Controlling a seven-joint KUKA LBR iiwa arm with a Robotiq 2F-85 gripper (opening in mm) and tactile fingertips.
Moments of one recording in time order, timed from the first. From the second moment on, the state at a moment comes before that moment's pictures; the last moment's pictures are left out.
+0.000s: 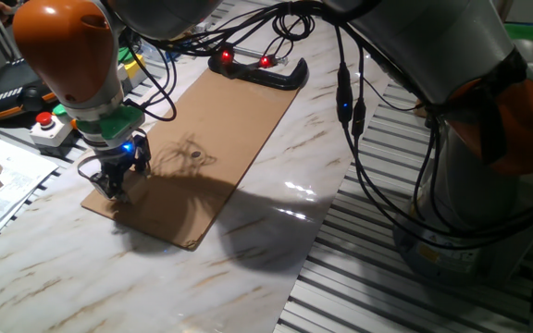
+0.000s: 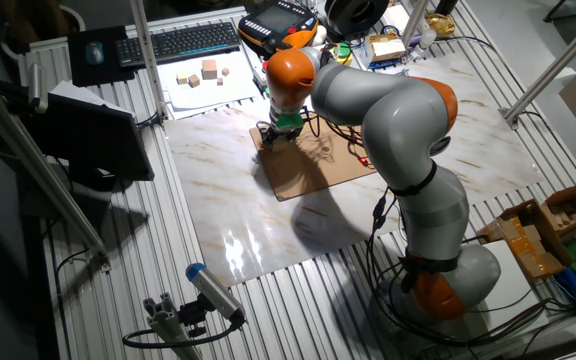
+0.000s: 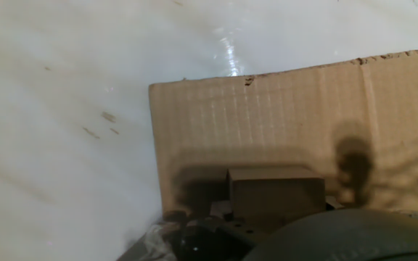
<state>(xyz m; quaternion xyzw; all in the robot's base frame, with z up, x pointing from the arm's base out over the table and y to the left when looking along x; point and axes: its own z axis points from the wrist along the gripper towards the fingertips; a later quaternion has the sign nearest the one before) 0.634 0.187 0.040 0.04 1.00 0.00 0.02</state>
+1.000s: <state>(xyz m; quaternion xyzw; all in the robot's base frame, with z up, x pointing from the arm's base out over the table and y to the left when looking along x) 0.634 0.188 0.041 0.04 1.00 0.00 0.02</state>
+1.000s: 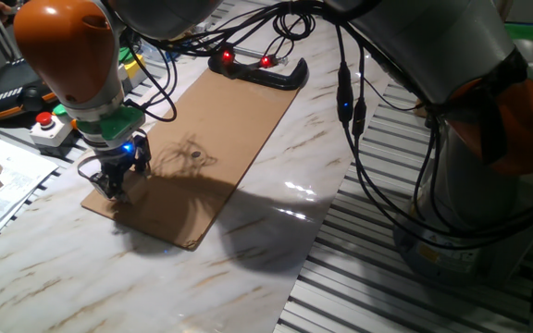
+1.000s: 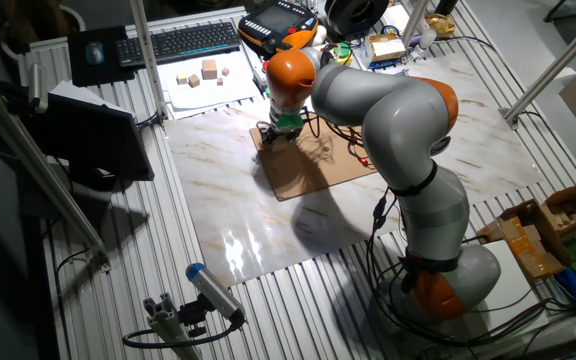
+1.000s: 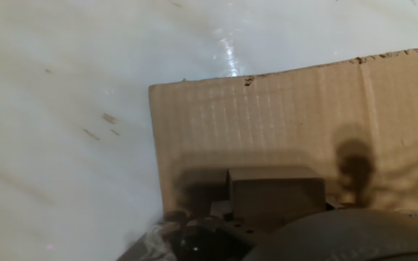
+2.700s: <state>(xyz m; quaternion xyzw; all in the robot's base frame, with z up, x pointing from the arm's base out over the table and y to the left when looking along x) 0.633 0.188 0.038 0.05 1.00 0.00 0.04</state>
